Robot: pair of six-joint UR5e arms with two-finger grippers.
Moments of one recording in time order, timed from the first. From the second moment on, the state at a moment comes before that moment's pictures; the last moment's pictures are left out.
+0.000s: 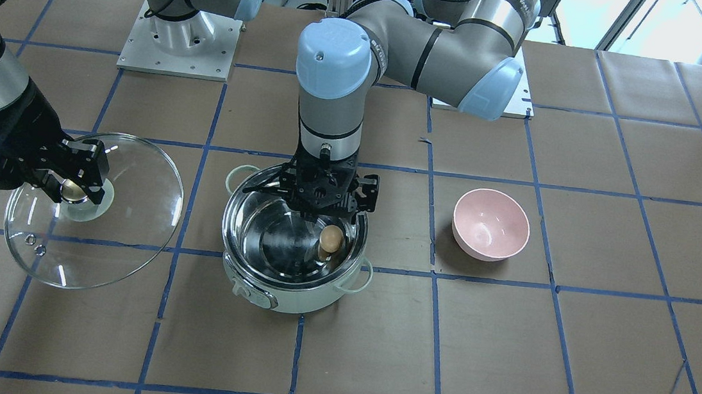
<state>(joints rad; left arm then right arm) -1.96 -1.91 -1.59 -1.13 1.66 -0.32 1.41 -1.41 1.56 -1.80 -1.45 -0.19</state>
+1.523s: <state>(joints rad) -1.55 -1.54 -1.51 -1.68 1.62 -0.07 1.82 -1.35 1.58 -1.95 -1.46 0.35</state>
